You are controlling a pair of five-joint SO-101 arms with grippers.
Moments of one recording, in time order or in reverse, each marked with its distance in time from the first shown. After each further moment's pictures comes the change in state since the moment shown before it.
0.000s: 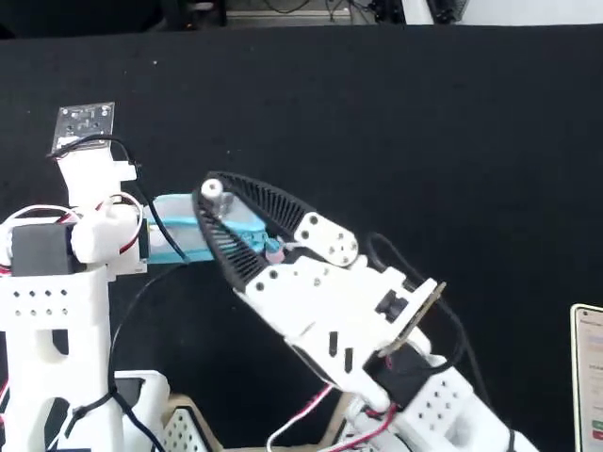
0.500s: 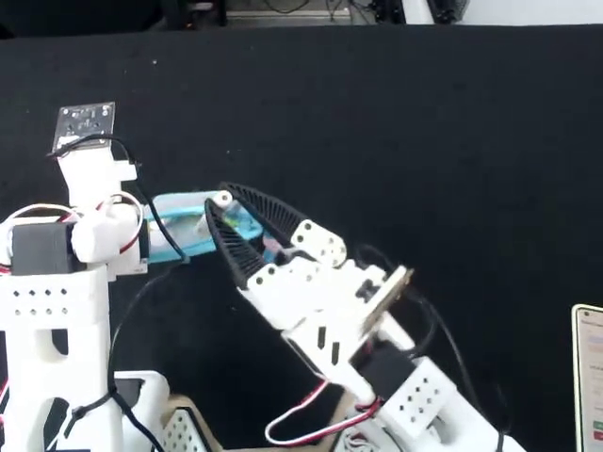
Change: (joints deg) left arm 0.0 0.0 0.2 0.0 0.0; right arm 3.2 -1.8 14.9 -4.9 -5.7
